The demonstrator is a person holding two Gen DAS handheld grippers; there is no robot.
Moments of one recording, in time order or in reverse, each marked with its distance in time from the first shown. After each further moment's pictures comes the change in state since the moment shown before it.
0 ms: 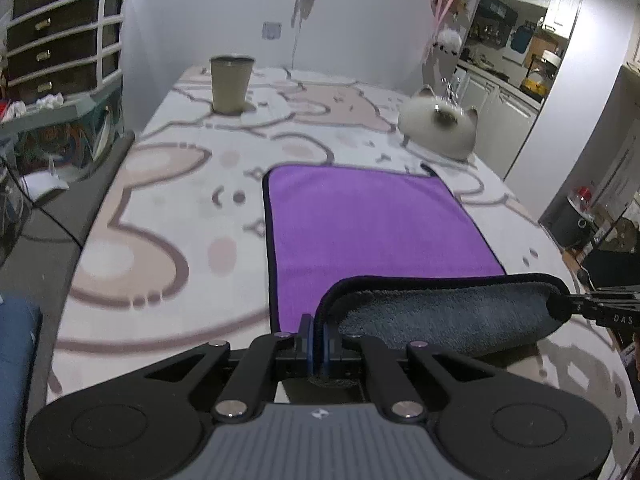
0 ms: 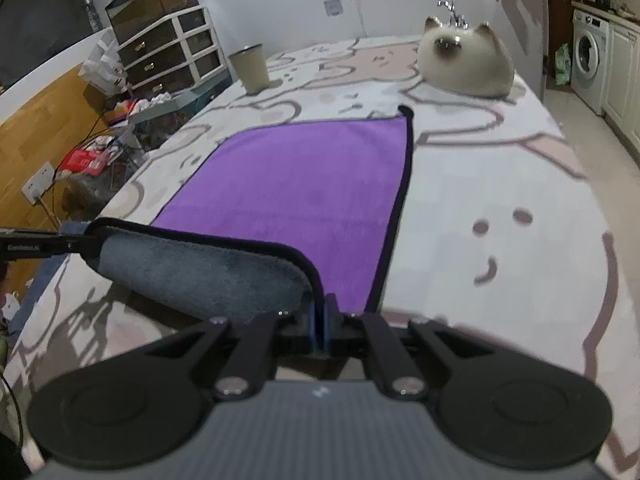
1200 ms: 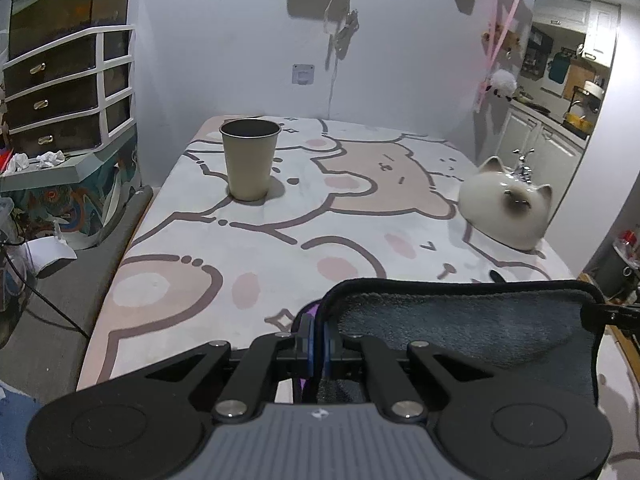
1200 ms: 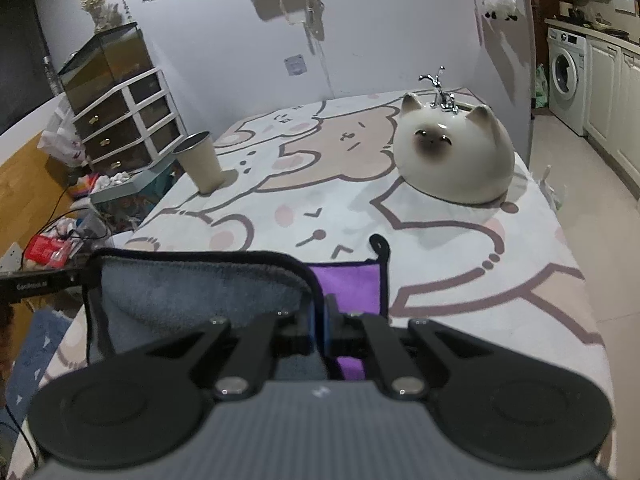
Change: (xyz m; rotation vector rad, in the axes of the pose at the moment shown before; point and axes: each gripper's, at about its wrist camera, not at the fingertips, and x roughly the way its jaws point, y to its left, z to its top) left arm 0.101 0.014 0.134 -0.018 -0.095 0.120; right arm 0.069 -0.042 0.147 0.080 -0.111 -0.048
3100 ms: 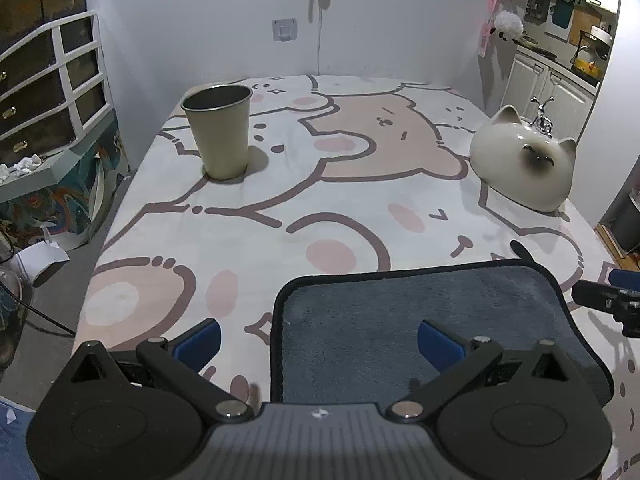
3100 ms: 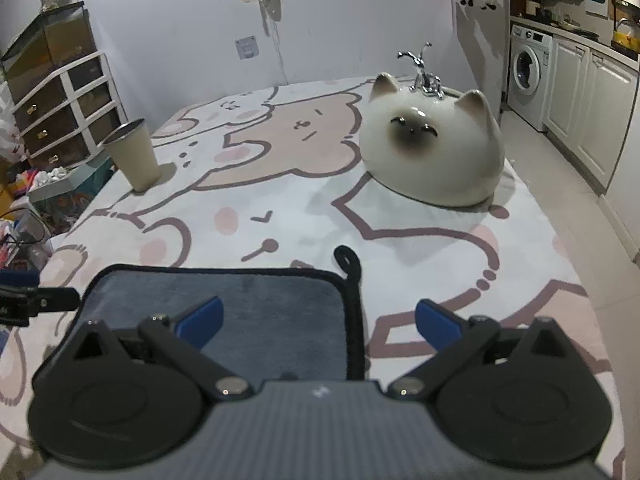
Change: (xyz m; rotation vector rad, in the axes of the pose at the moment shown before) left arm 0.050 -0.025 0.023 0.084 0.151 0.039; right arm 0.060 0.012 0.016 0.008 0.021 -0.171
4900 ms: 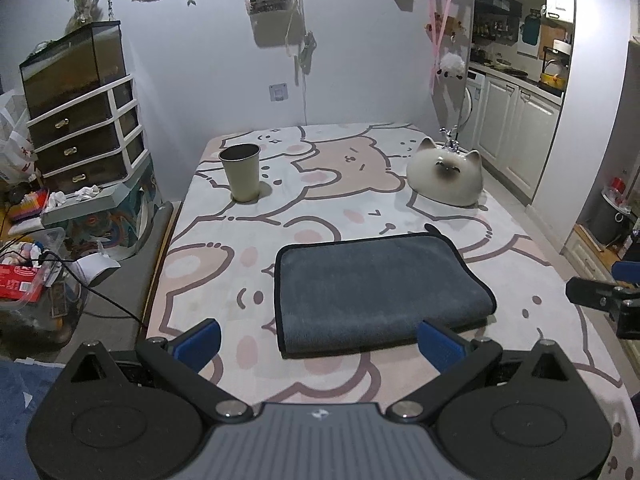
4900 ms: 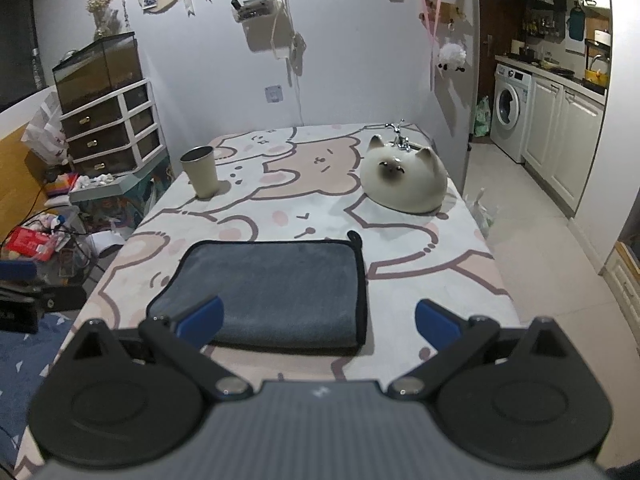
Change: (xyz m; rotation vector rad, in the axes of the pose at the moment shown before) left arm -0.225 -0.042 -0.094 0.050 -0.124 0.029; right arm -0.218 0.047 -0.072 -0.029 -0.096 -0.035
